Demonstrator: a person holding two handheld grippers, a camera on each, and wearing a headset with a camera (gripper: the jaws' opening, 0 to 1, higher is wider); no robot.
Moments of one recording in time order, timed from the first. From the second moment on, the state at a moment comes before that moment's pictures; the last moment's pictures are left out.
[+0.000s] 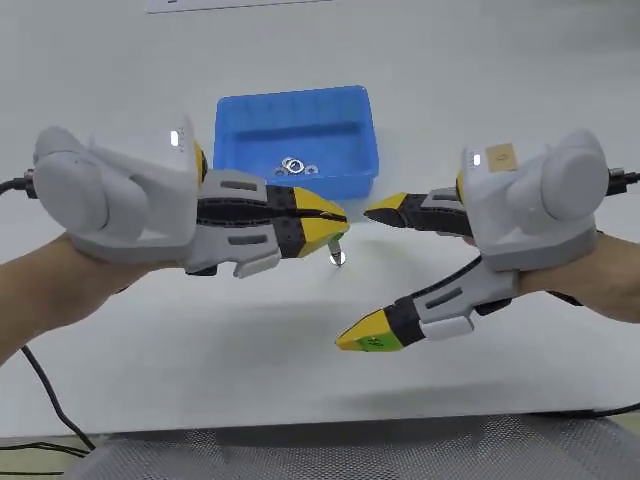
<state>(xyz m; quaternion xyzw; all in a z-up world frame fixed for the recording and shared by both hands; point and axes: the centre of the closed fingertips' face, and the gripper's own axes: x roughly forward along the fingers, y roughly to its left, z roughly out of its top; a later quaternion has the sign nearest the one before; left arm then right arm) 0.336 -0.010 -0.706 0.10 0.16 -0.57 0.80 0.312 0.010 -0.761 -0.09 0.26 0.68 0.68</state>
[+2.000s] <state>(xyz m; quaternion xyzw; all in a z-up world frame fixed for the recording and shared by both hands) 0.338 -0.015 -0.710 0.08 0.19 -0.56 0.80 0.329 0.030 -0.775 -0.20 0.17 0.71 0.65</state>
